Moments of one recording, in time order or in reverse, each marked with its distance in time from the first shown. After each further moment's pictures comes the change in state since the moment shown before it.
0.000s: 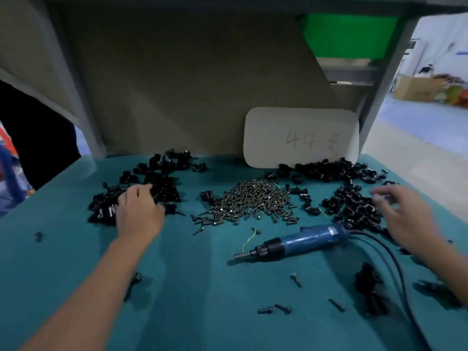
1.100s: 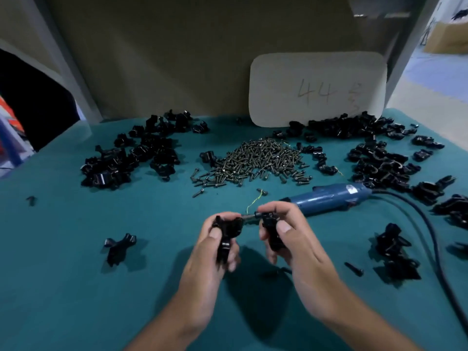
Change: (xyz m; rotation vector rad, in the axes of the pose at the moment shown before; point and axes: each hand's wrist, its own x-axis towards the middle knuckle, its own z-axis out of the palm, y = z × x) left_hand -0.191 0.059 0.025 -1.464 -0.565 -0.007; right_hand -0.161 -0.179 0.069 1.206 -0.570 0.100
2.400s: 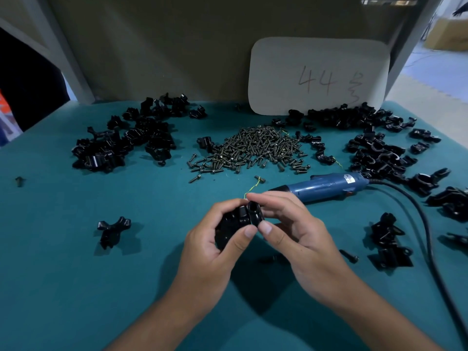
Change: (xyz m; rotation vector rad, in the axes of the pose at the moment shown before) left_hand -0.003 0.005 0.004 0.403 -0.002 0.334; right_hand 0.000 -0.001 -0.012 -0.273 -0.066 -0.121
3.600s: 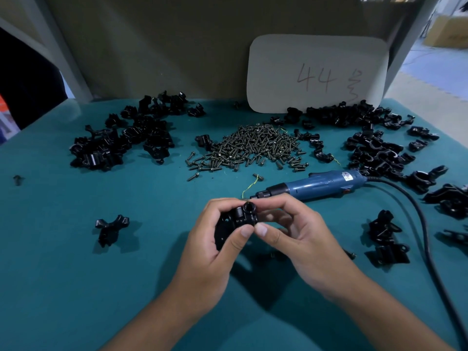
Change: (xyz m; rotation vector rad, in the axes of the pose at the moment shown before) left_hand -0.002 0.001 0.001 0.026 -0.031 0.024; right_hand 0.002 -0.005 -0.005 0.195 -0.029 0.114
